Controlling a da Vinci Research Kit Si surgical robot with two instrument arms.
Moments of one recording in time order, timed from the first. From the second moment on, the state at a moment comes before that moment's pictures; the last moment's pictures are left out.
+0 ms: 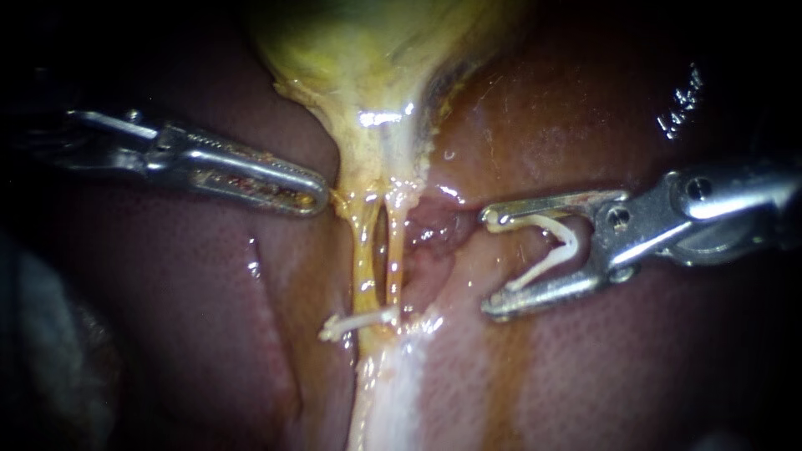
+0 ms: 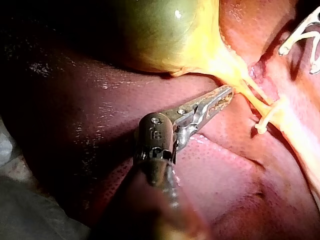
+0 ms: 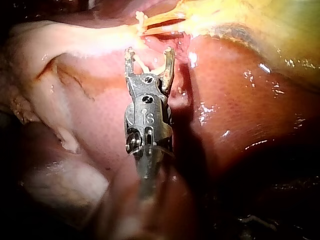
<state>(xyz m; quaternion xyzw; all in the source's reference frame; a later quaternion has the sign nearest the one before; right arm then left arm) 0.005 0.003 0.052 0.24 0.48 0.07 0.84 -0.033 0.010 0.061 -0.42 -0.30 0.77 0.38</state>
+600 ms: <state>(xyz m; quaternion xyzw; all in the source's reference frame) 0.007 0.003 0.052 0.27 0.48 0.07 0.83 -0.028 0.013 0.055 -0.42 -0.30 0.76 0.39</state>
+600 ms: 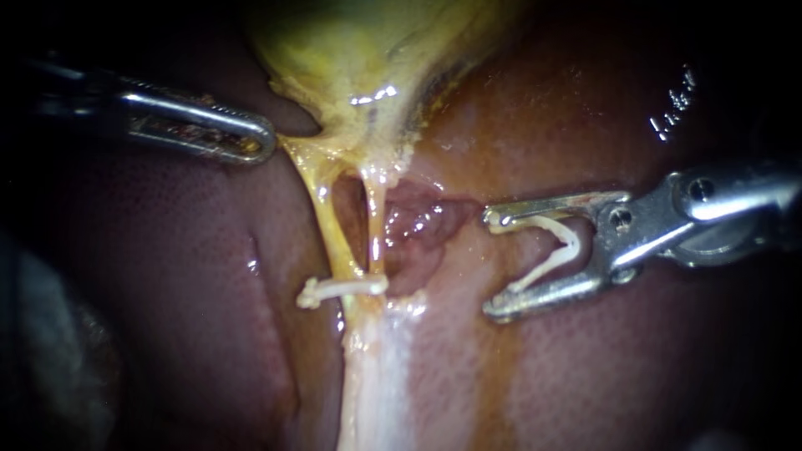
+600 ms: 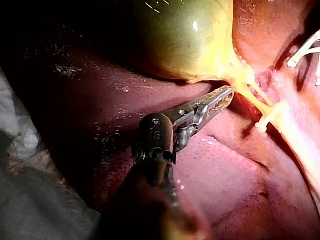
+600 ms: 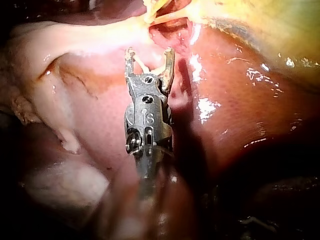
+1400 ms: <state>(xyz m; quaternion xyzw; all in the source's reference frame) 0.016 0.001 0.056 0.40 0.51 0.24 0.72 -0.029 0.012 0.055 -0.42 -0.29 0.76 0.40</state>
